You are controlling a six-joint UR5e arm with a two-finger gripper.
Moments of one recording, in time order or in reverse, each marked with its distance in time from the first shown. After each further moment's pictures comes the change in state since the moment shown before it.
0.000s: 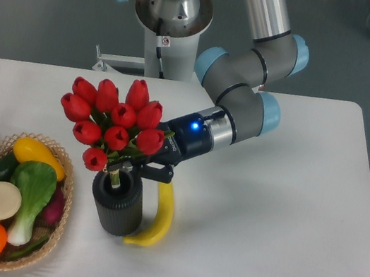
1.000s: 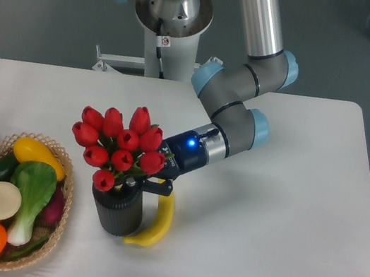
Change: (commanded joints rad) arm 0.011 -0.081 -0.018 -0.002 0.002 0.109
